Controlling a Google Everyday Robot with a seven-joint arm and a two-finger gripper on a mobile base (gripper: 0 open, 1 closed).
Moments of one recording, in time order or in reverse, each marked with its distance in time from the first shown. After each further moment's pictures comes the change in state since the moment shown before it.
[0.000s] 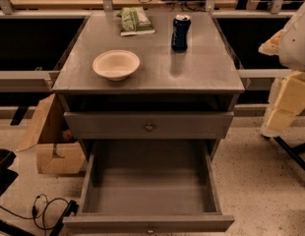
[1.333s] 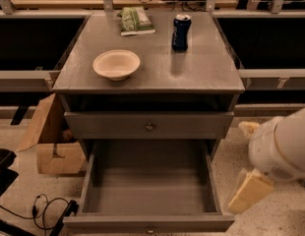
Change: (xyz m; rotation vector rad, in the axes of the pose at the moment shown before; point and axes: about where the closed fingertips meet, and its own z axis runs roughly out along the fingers) arm 0.019 0.100 0.126 -0.003 -0.122 0.120
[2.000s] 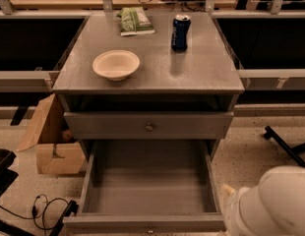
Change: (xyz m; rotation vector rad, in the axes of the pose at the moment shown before) arm 0.052 0.102 0.120 -0.139 0.070 0.061
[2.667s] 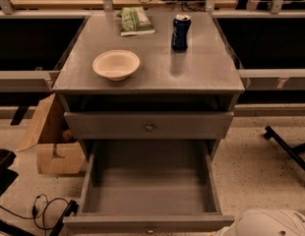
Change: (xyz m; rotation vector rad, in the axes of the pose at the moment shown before) arm 0.030 0.079 0.103 -0.190 0.010 0.099
